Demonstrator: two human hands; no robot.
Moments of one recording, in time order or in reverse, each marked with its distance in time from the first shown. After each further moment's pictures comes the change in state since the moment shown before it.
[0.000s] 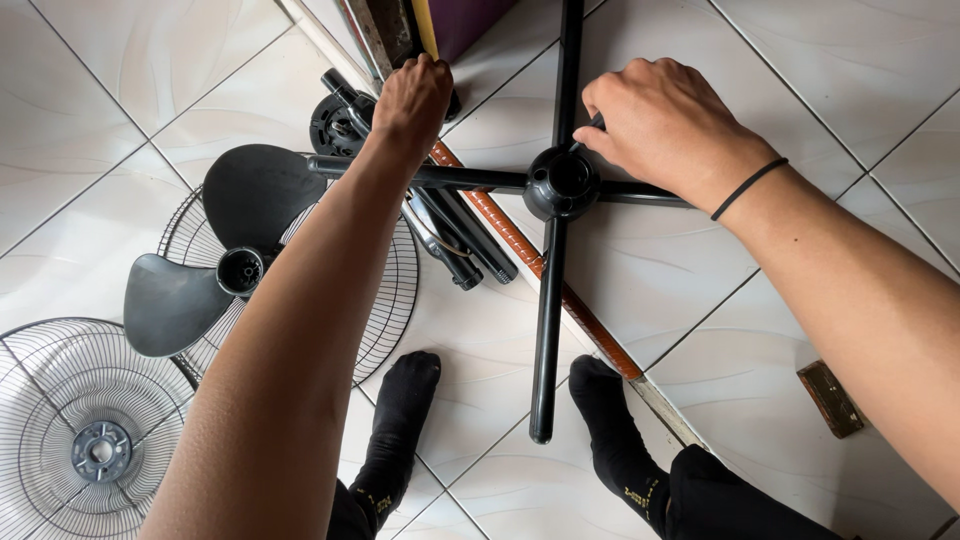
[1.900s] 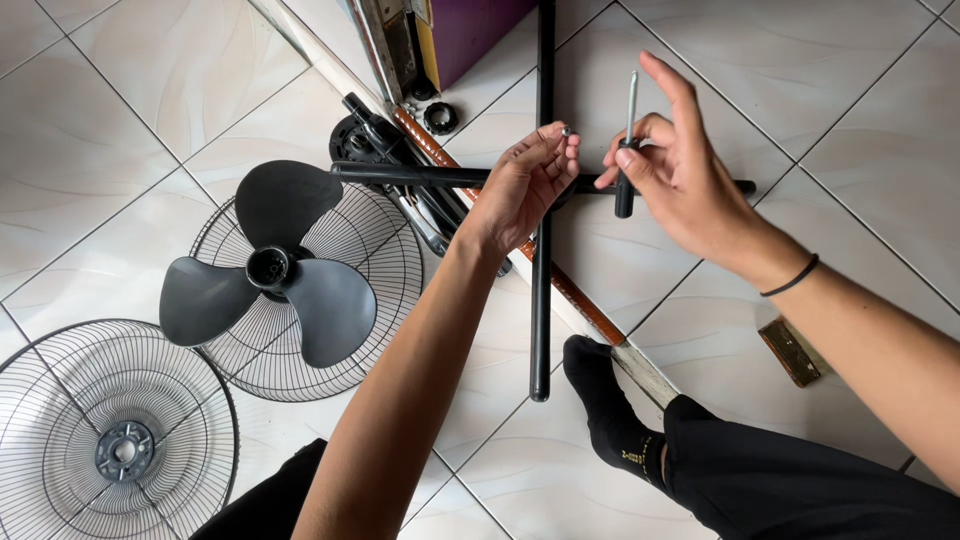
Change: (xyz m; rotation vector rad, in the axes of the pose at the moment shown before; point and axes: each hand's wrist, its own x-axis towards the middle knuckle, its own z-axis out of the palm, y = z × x) left_hand -0.119 0.168 -0.116 -2.715 -0.190 -0.054; right_hand -0.129 -0.022 -0.014 1.065 0.243 -0.075
